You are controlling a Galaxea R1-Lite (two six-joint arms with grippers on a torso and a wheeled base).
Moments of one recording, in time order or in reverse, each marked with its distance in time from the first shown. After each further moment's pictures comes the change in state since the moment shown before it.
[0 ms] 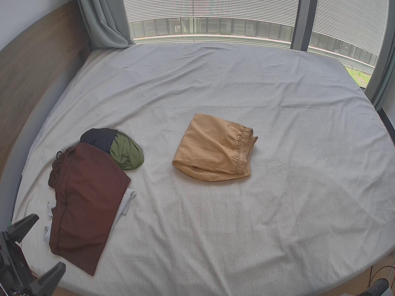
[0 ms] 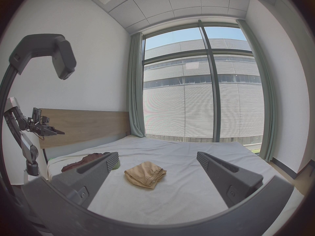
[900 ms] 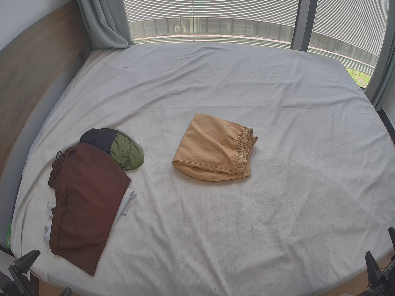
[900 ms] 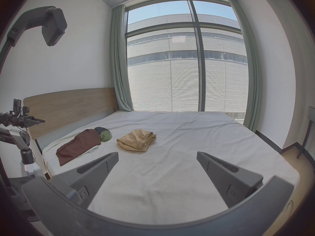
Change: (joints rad) left arm 0.082 -0.423 0.000 0.542 0.083 0.024; right arm -0.052 -0.278 0.097 0.460 -0.102 0.004
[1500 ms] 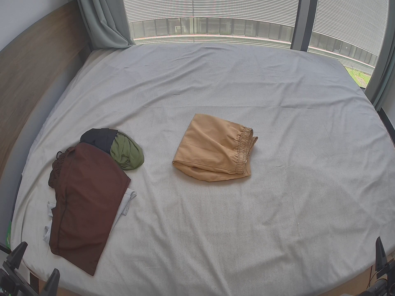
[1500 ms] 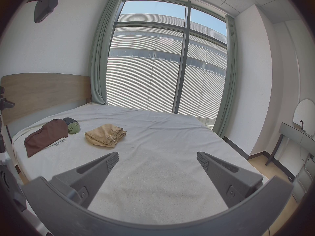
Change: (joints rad) left arm 0.066 -0.003 0.000 0.004 0.165 0.024; right arm 0.000 -0.003 0.000 0.003 -0.292 -0.121
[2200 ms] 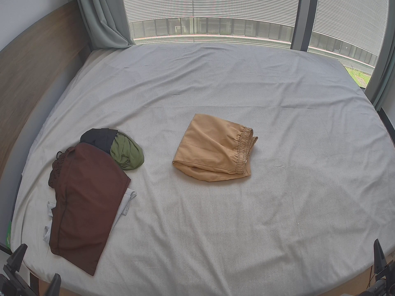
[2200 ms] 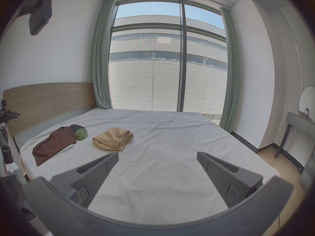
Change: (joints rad) left arm 0.096 -0.066 0.000 0.008 -0.113 -0.008; right arm 0.001 0.000 0.000 0.004 0.063 0.080
